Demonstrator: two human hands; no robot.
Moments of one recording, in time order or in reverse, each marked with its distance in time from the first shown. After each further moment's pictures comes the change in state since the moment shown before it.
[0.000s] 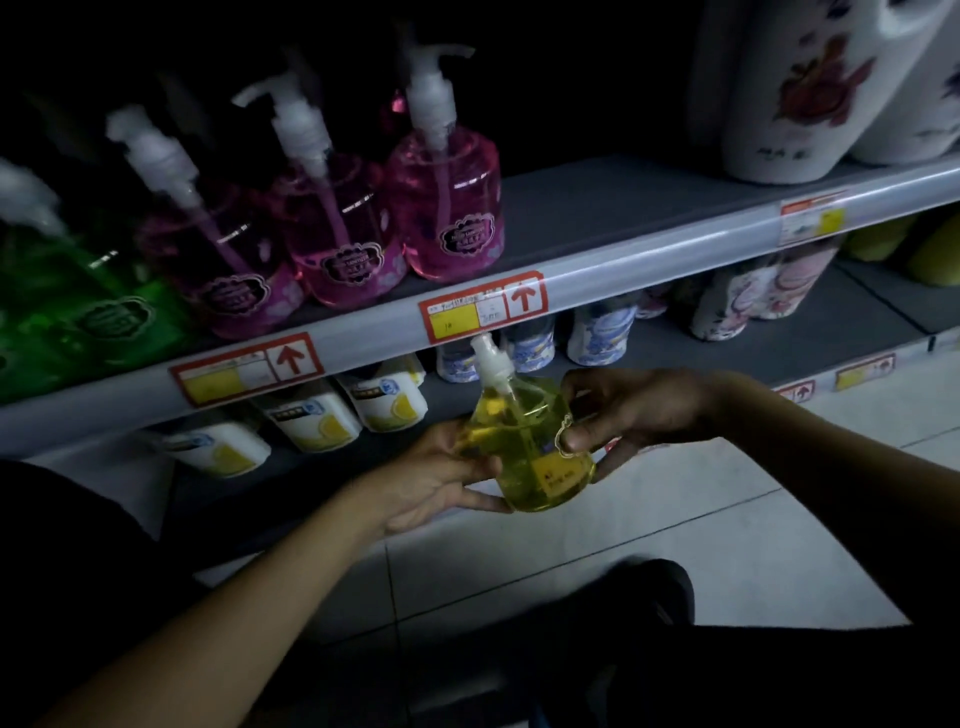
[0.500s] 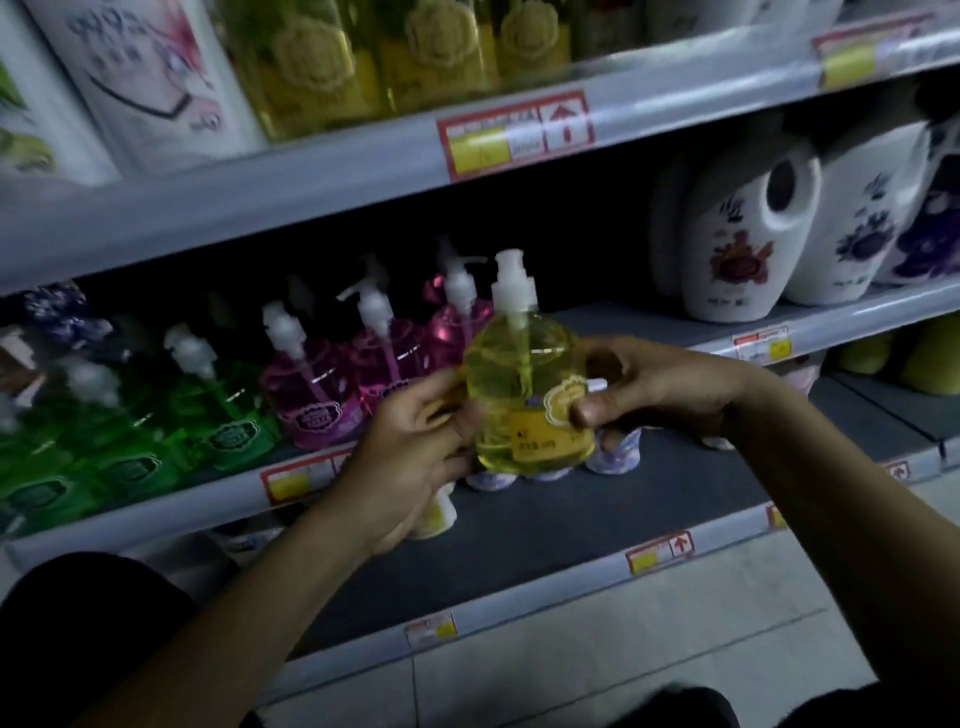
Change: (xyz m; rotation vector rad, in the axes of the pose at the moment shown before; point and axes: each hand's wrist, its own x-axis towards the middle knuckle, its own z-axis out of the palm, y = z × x) left_hand -0.079 0.128 0.095 0.216 0.345 0.550; right_hand -0.083 -0.103 0.012 -0.187 0.119 -0.520
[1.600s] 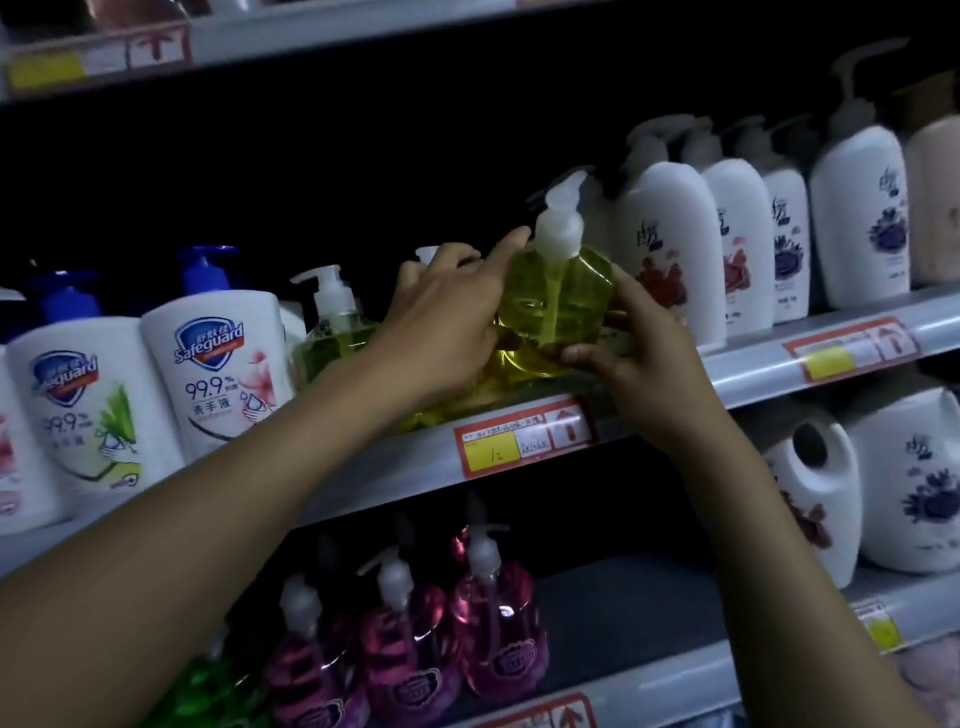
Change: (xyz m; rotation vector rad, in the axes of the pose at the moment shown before) left_hand 0.142 0.223 0.053 1.775 0.401 0.798; right_hand 0.064 -0.135 -0.096 -0.442 1.023 -0.731
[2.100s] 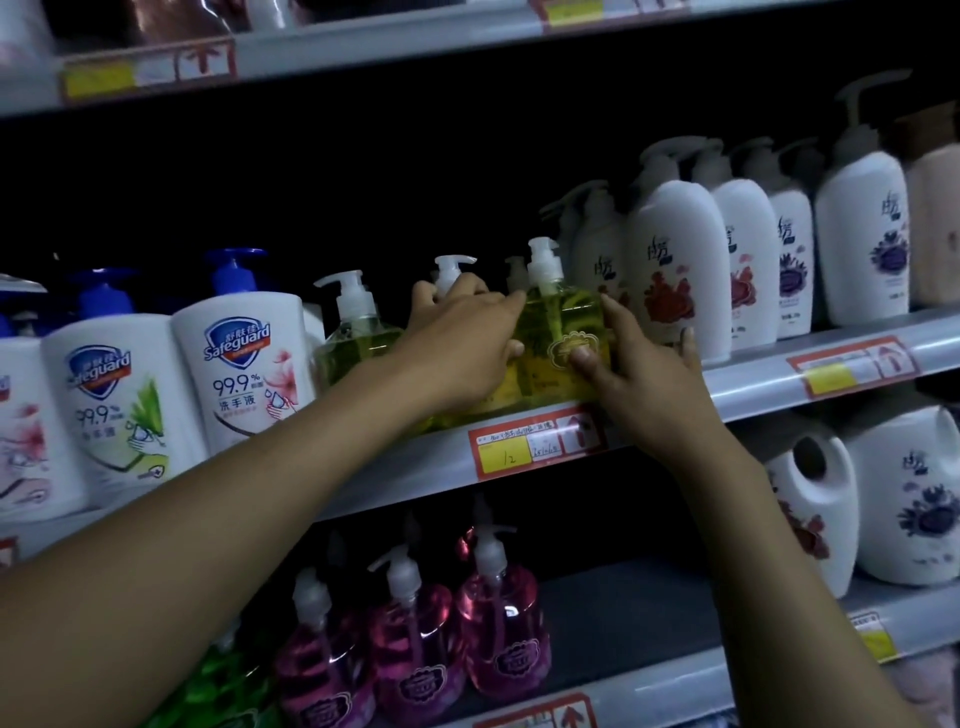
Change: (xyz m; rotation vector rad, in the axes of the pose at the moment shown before) left_hand -0.002 -0.003 0.003 0.099 -0.146 0.008; right_hand -0.003 -0.008 0.002 -0.449 -0.094 0.082
